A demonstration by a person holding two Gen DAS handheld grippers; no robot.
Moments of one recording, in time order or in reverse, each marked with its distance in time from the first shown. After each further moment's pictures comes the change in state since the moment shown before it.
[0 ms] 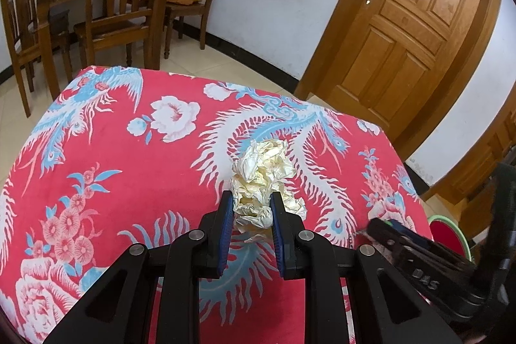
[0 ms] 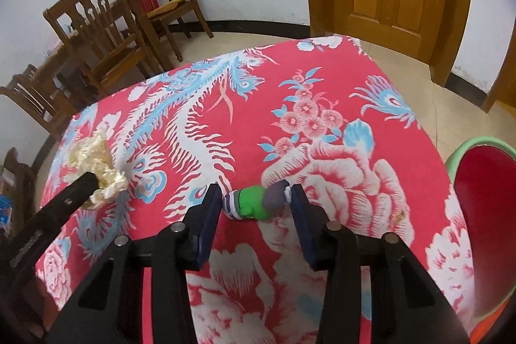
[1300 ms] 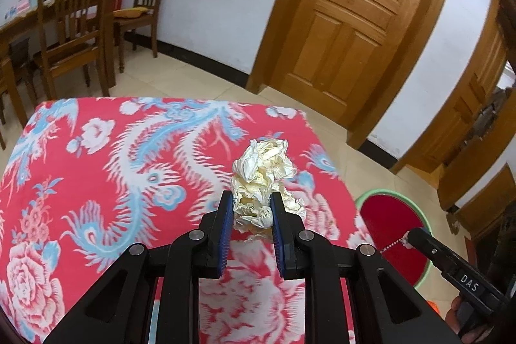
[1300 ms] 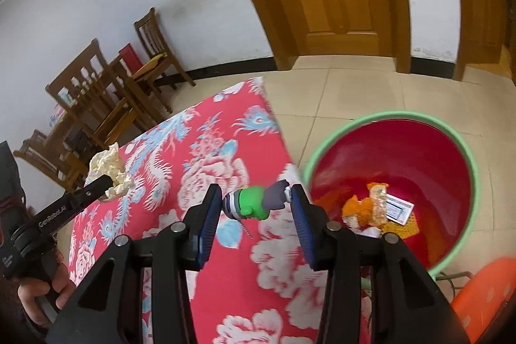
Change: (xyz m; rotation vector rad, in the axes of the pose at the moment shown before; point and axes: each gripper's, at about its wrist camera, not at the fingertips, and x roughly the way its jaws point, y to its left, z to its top) left arm -0.049 -0.108 -0.010 0.147 0.019 -0.136; right arm -0.139 -0.137 -0.043 0.221 -0.165 0.022
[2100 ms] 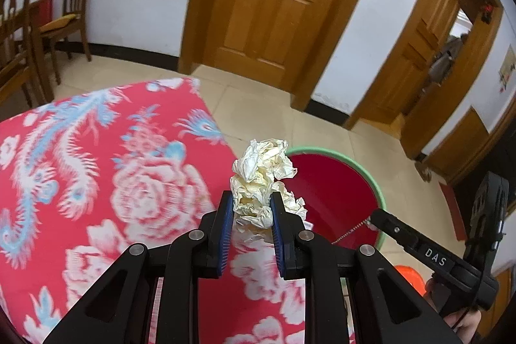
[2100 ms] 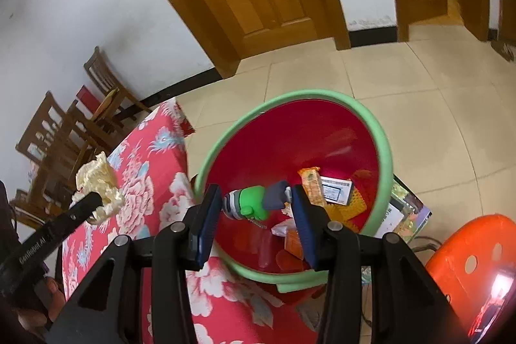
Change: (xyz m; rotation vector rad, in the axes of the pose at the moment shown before) left arm 0.035 -0.136 -0.035 0.195 0.121 -0.192; right arm -0.033 -0.124 -0.014 0.246 -0.023 -0.115
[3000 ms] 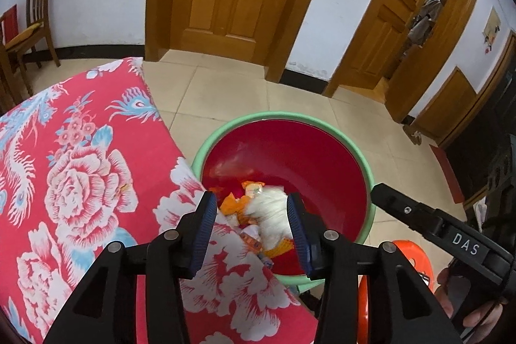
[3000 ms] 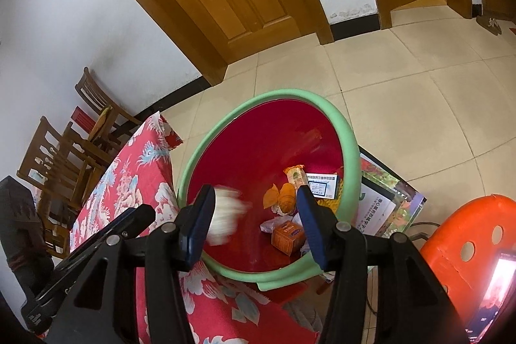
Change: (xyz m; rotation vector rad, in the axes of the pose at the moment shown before) left arm 0.048 -0.050 -0.018 0.112 0.096 -0.056; right arm -0.011 -0.033 0.000 0.092 -0.019 -0.007
